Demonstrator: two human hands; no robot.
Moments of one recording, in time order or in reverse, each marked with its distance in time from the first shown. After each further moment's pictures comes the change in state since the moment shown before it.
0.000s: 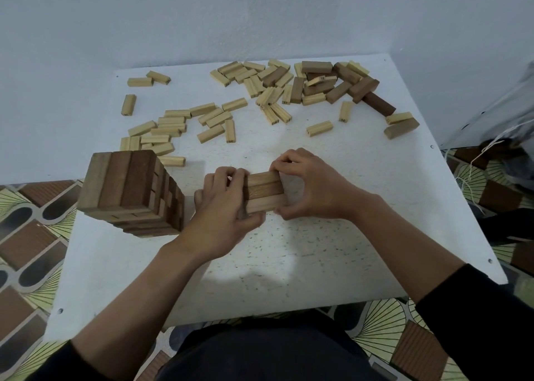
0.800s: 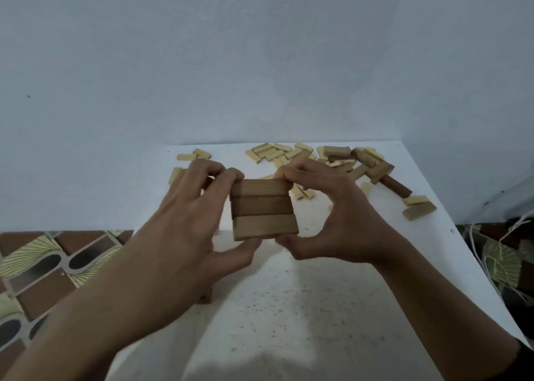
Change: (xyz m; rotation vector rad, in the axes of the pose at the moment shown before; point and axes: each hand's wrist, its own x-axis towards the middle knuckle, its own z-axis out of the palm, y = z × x) left_hand -0.040 0.035 -0.163 0.079 0.311 0.249; right_hand 0.026 -0.095 -0.089 0.290 0.338 -0.344
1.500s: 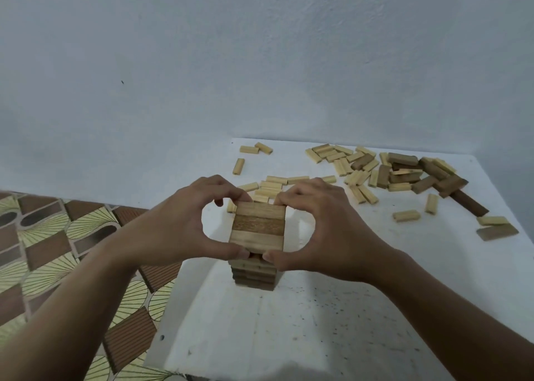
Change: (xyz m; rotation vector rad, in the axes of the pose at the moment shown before) left_hand -0.046 -0.113 -0.039 -0.199 -0.255 -0.233; right_hand 0.037 -0.043 0.097 -0.314 -0.235 0.172
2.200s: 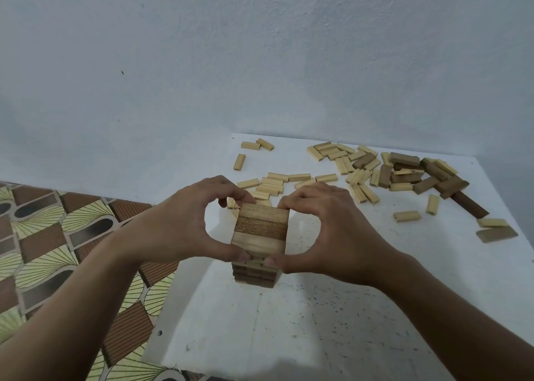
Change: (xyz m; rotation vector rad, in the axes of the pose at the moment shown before) left_hand 0.001 -0.012 0.006 -0.057 -0.017 0.001; right_hand -0.002 0.002 0.004 0.000 -0.030 0.016
